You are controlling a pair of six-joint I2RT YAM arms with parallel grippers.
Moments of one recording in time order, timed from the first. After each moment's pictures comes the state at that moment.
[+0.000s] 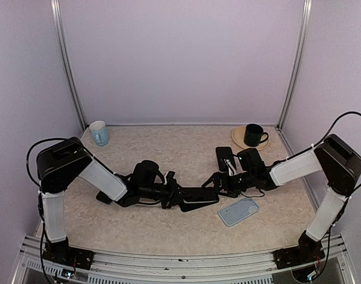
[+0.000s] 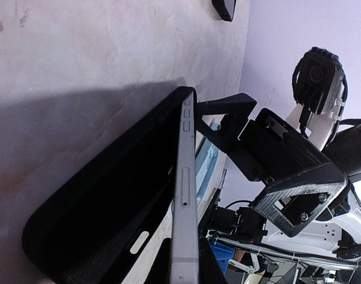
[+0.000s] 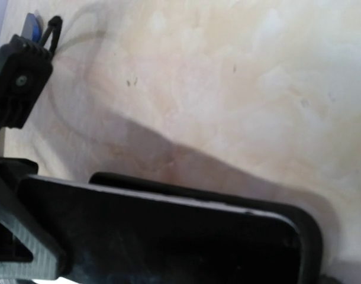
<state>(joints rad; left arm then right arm) -0.86 2.01 0.84 0.73 0.52 -1.41 0.61 1.72 0.73 0.26 -0.55 0.65</state>
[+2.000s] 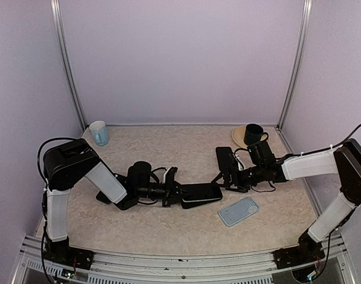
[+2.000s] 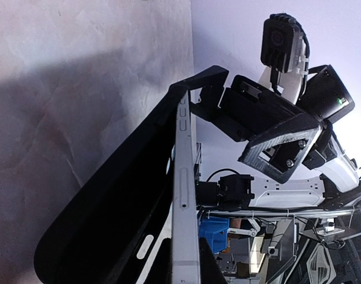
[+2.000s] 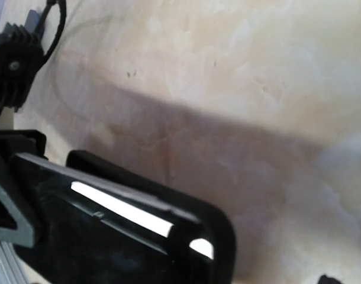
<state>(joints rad) -0.82 2.09 0.80 1.06 0.69 -1.34 0.51 1.57 0.74 0.02 -0.58 0.52</state>
